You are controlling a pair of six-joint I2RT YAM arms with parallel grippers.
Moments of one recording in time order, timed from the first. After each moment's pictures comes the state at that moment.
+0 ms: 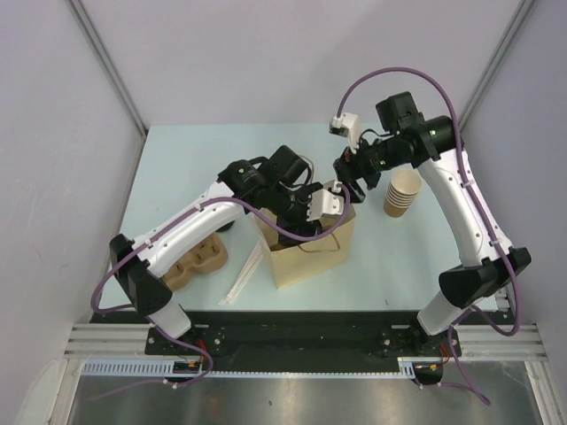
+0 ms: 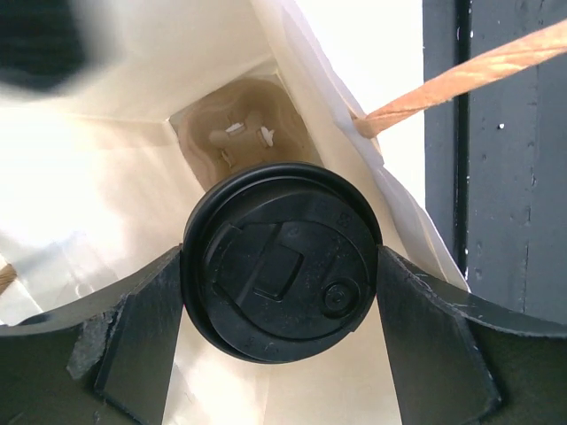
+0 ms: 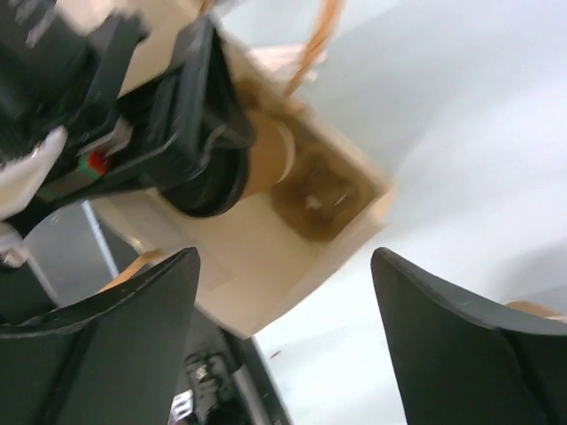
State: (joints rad) left arm -0.86 1.63 1.71 -1.09 0.42 0.70; right arm 0.41 1.60 1.96 -1.35 -0.65 -0.46
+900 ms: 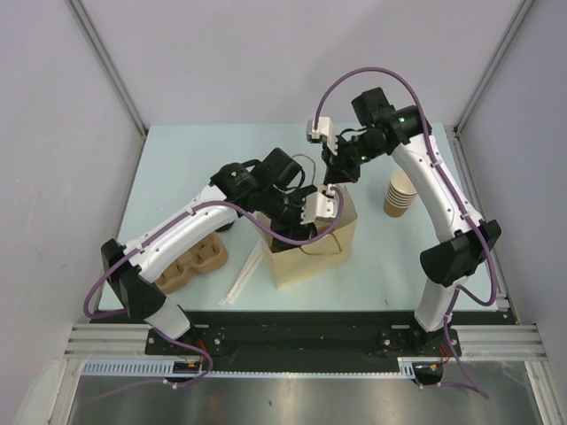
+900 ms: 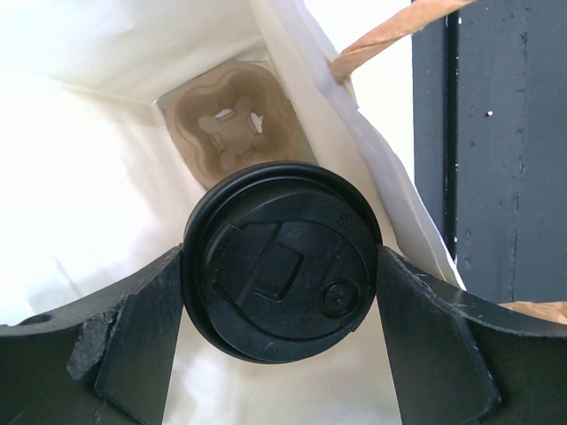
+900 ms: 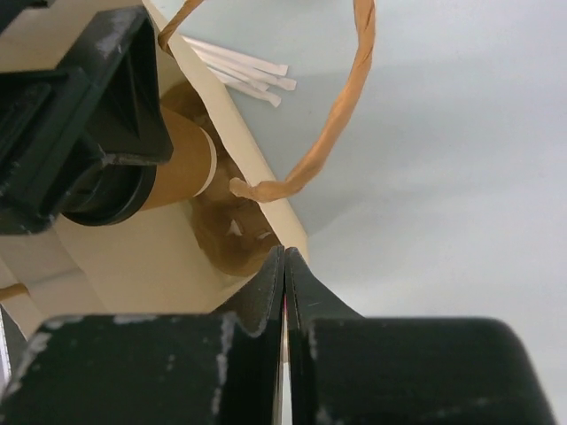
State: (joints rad) left arm -0.85 1.58 1.66 -1.11 0.42 0.71; right arm 0.44 1.82 2.12 -1.35 -0.69 -0.85
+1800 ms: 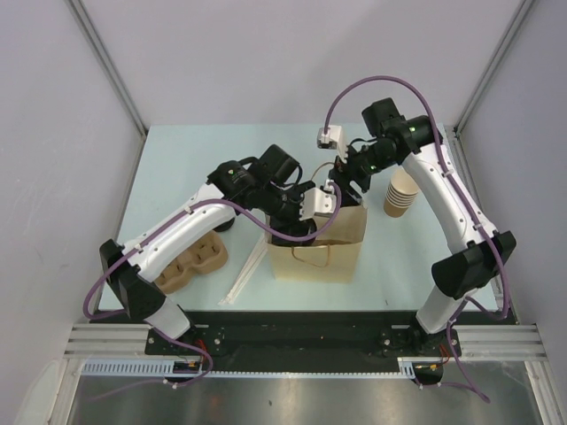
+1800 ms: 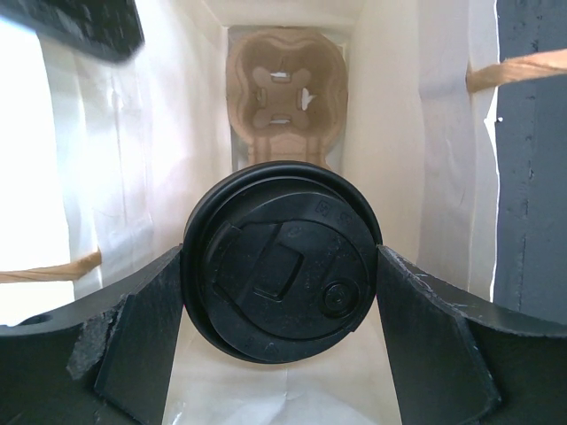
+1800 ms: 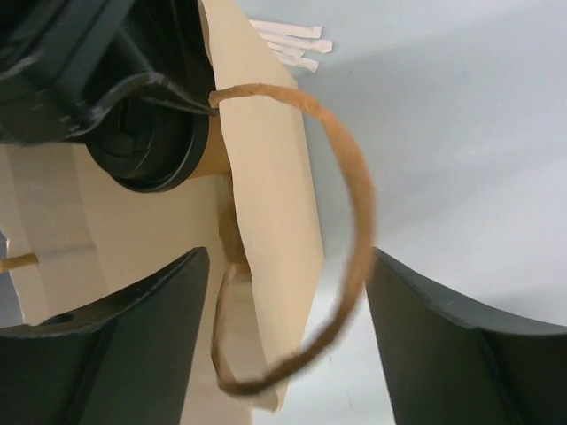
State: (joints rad) left arm -0.83 1.58 1.67 -1.10 0.43 0.71; right arm 0.42 1.69 1.96 -1.36 -0.69 -0.73
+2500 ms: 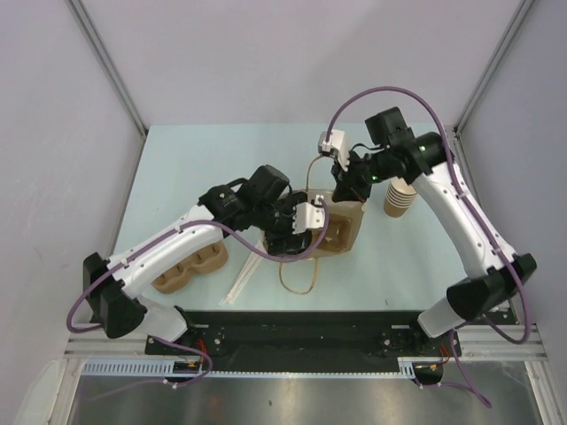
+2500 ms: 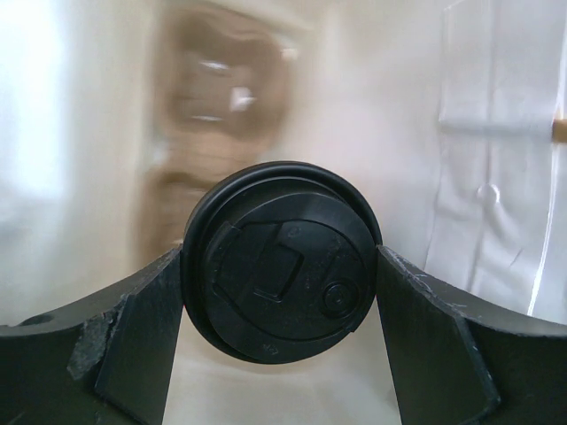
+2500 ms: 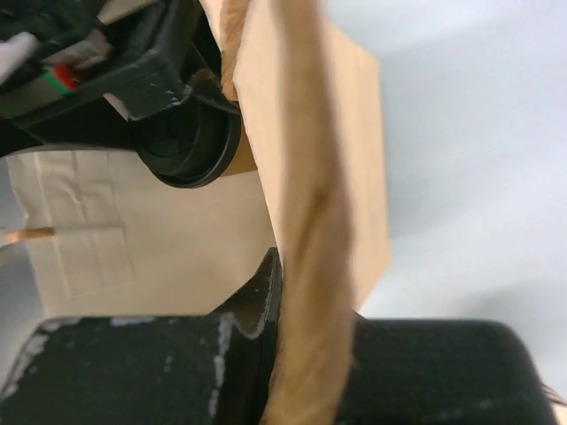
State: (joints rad) left arm -0.85 1.43 1.39 -0.86 0.36 0.68; right arm 0.47 1.57 1.83 -1.23 -0.62 -0.63
